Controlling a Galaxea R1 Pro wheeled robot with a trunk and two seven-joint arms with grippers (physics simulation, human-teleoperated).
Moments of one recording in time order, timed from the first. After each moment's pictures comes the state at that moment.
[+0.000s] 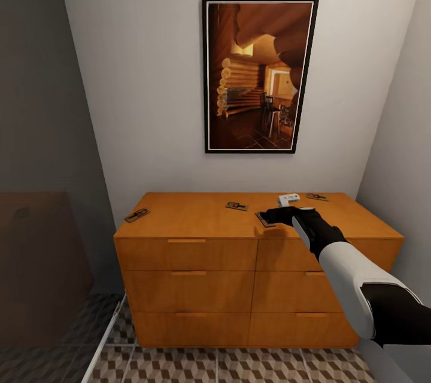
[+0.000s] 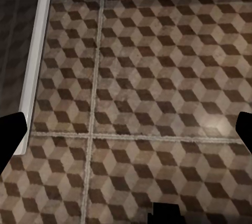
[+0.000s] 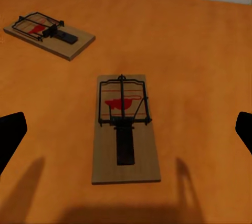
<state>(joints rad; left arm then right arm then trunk) -0.01 0.06 -0.01 -0.28 0.00 -0.40 0.09 -1.08 -0.04 -0.01 -0.40 0.12 0.35 0.24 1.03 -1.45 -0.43</state>
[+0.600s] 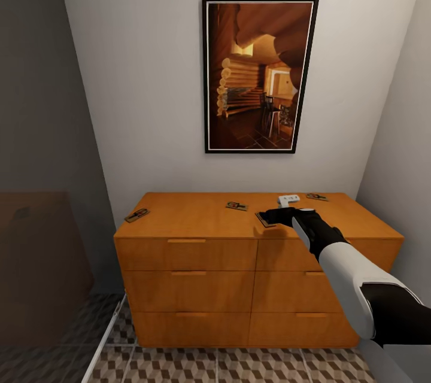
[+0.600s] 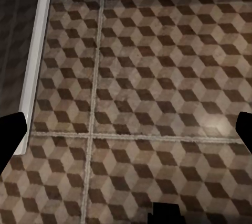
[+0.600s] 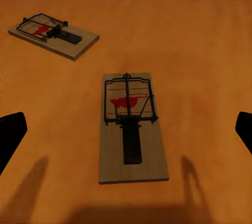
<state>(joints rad) -0.01 0.06 -0.01 -0.28 0.00 -0.40 0.09 -1.08 -0.04 -0.01 -0.39 0.08 0.33 0.24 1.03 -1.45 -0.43</state>
